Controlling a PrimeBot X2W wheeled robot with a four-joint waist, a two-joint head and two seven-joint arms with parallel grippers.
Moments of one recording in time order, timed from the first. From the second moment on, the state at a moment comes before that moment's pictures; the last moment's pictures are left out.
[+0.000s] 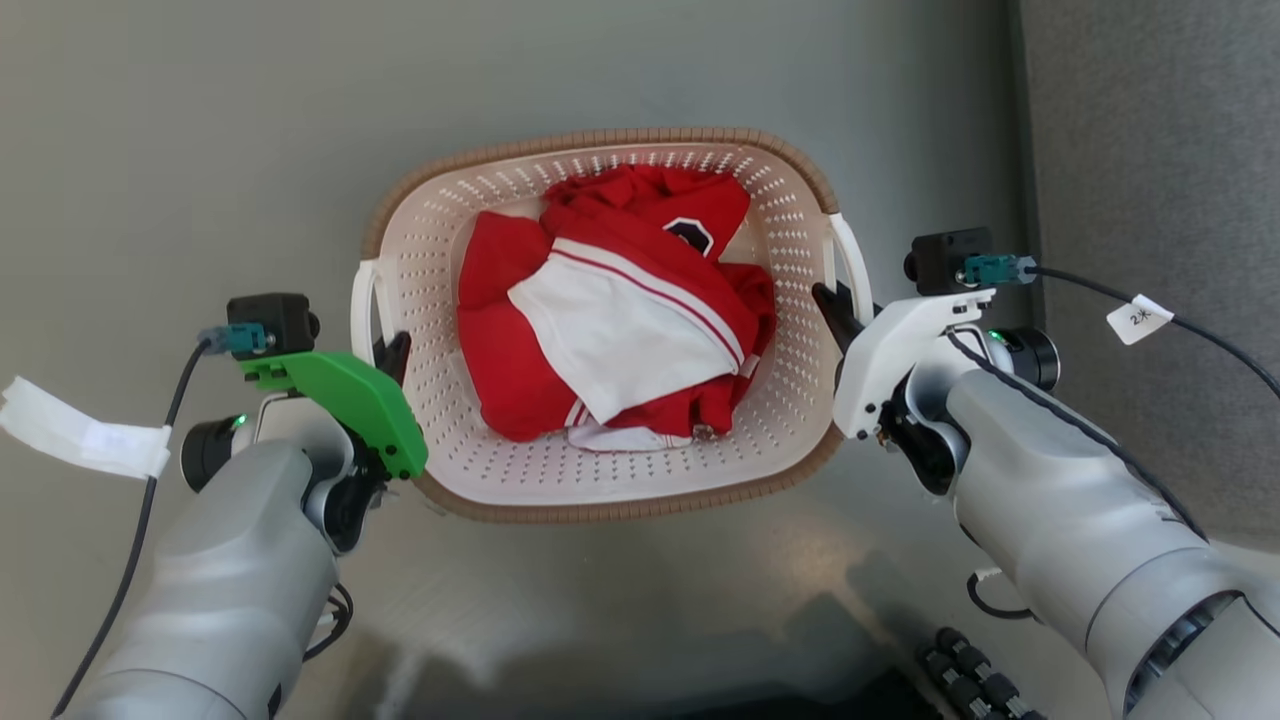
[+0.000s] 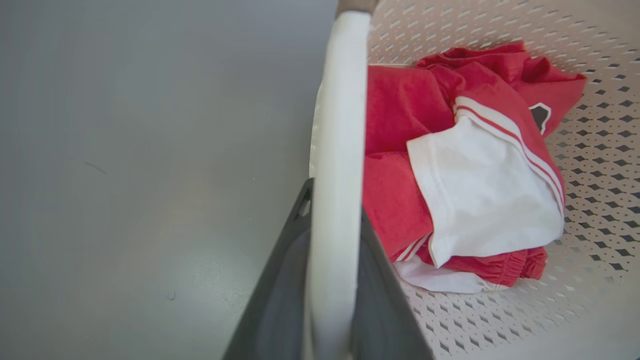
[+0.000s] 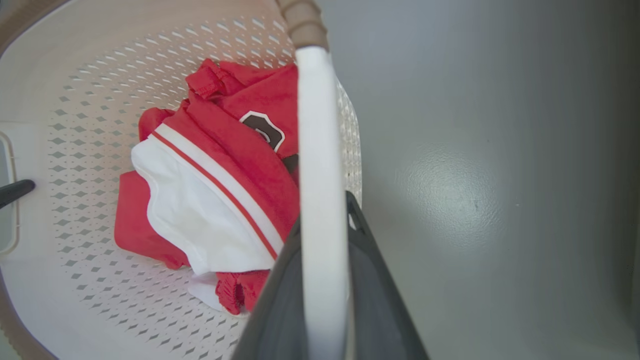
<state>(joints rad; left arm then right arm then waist) -0.78 0.11 -0.80 1.06 -1.05 -0.13 -0.11 -0.82 -0.07 0.95 1.12 0.94 0.11 -0.18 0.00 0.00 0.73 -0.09</state>
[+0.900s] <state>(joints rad) -0.87 0.11 -0.82 1.08 -1.05 -0.14 -0.18 -0.90 -0.06 0.93 1.16 0.96 0.11 -0.24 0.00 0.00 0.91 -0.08</state>
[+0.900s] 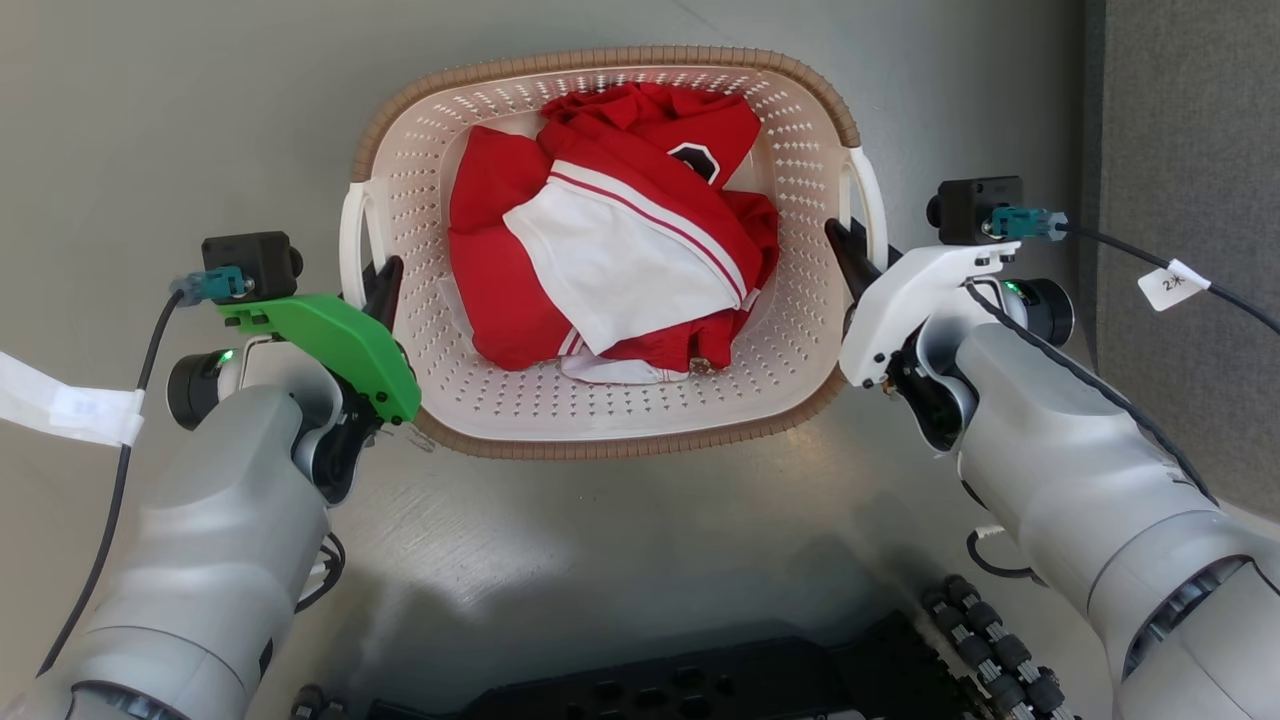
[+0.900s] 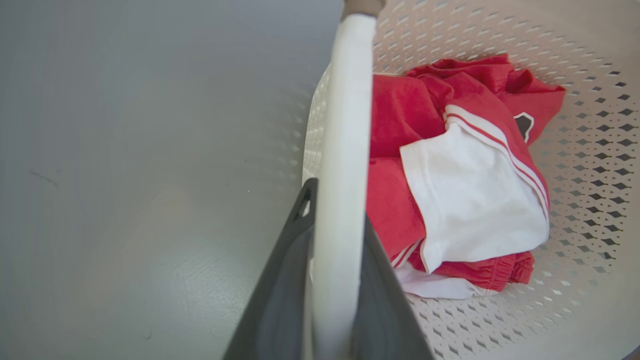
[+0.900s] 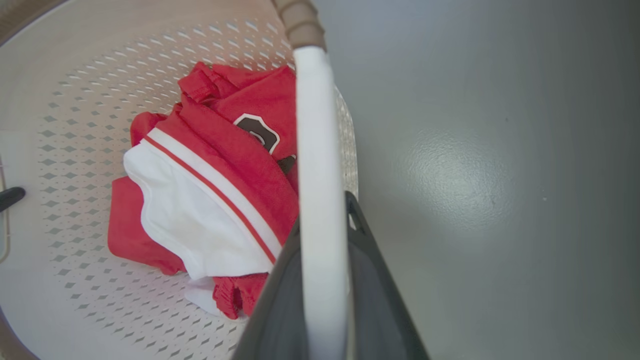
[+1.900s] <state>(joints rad) -0.85 0.09 -0.86 1.11 -1.08 -0.14 -0.16 -0.88 -0.06 0.94 1.22 0.99 0.12 -0.24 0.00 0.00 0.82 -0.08</state>
